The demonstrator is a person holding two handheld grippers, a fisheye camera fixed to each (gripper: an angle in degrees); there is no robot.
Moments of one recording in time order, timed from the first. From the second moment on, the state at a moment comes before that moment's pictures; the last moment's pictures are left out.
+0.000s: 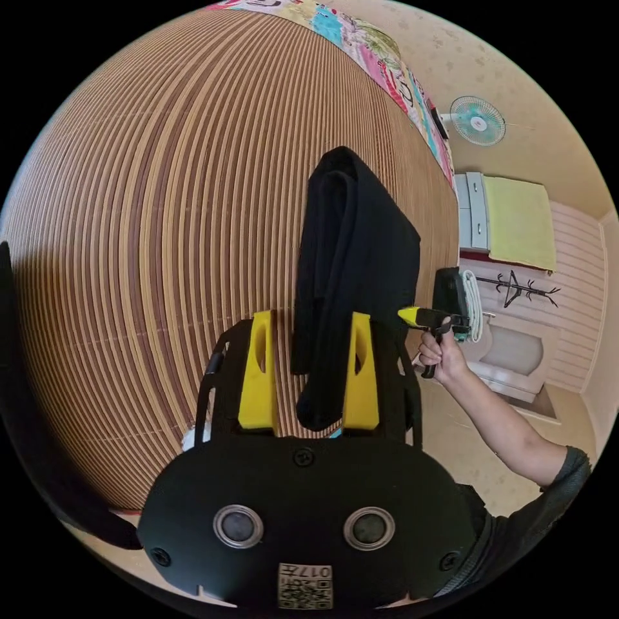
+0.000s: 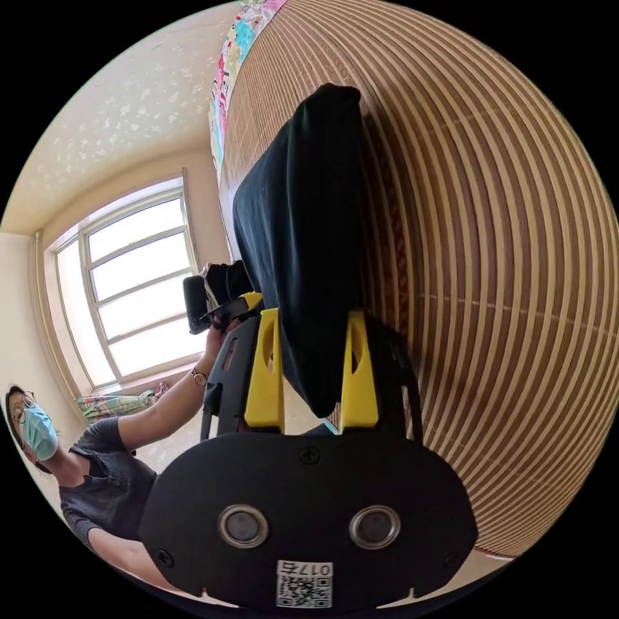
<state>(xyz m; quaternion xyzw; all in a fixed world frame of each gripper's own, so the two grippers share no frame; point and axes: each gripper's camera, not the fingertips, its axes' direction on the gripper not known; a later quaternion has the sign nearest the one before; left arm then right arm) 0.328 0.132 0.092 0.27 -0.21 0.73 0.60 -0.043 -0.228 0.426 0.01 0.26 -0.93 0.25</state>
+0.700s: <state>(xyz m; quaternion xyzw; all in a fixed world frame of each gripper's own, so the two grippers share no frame) -0.011 0.297 -0.172 0.27 0.04 0.77 0.57 0.336 -0.179 0.620 -0.14 0.43 -0.89 0.06</state>
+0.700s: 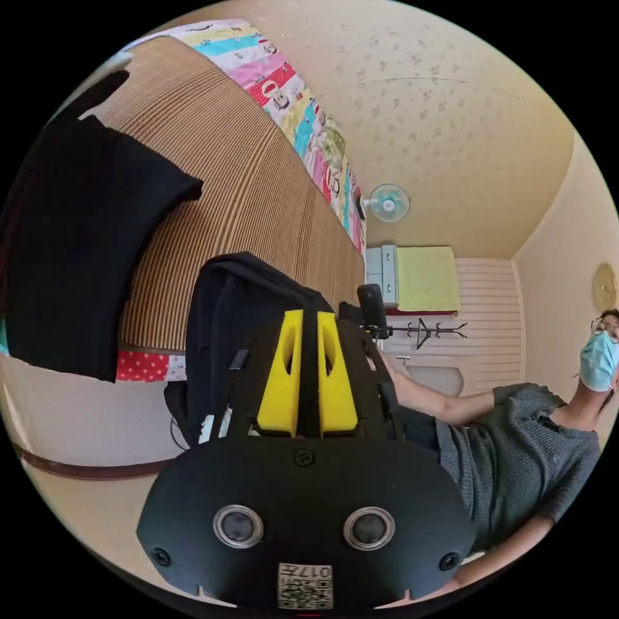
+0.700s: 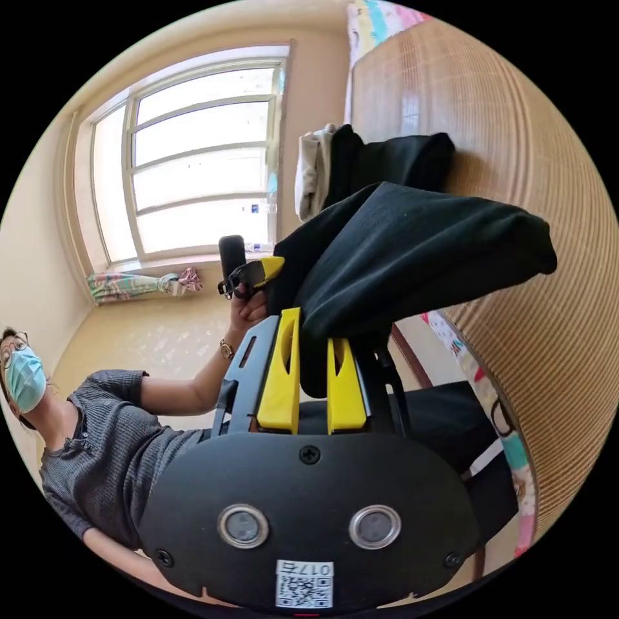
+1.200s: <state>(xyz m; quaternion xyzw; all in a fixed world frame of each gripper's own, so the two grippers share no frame) -0.090 0.214 -0.362 0.49 -0.01 0.47 0.73 0.305 -0.077 0.618 0.03 0.45 -0.89 0.09</state>
